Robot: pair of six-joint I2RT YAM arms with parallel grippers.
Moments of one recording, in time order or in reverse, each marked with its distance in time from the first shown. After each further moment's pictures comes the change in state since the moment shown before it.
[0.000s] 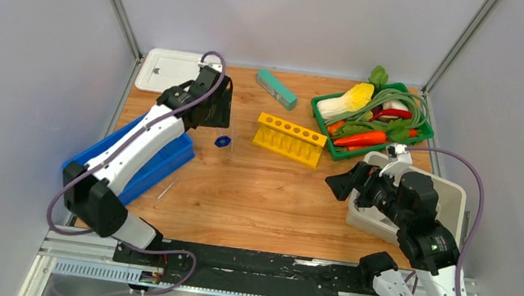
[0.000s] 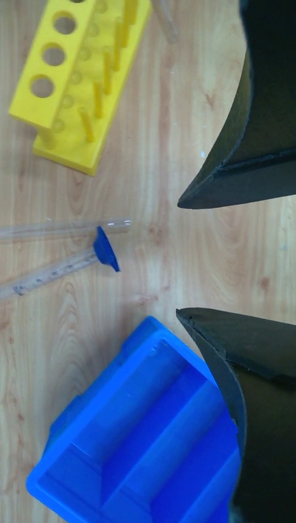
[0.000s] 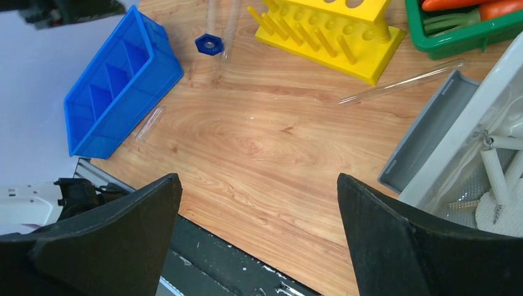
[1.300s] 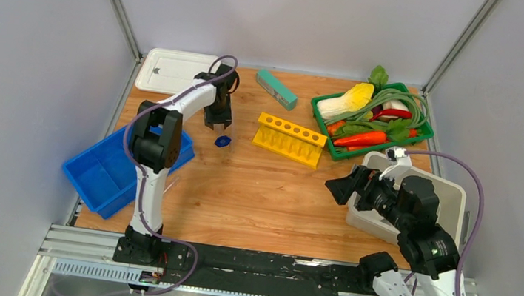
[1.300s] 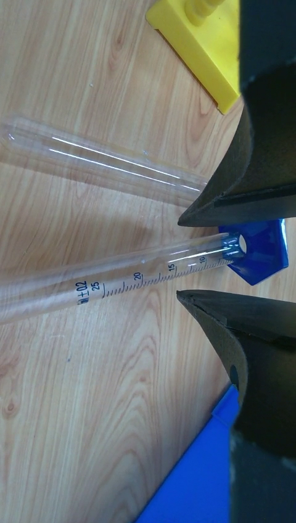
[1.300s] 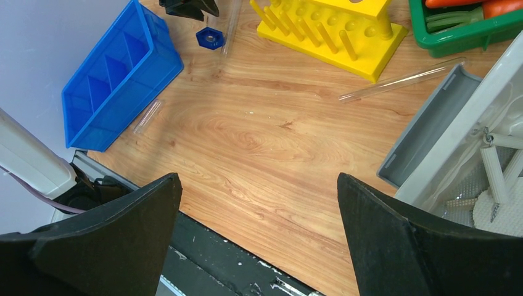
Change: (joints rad) left arm 0.216 0.744 0.336 0.021 0.167 -0.108; right arm 0.000 -0.036 -0.019 -0.008 -0.022 -0.025
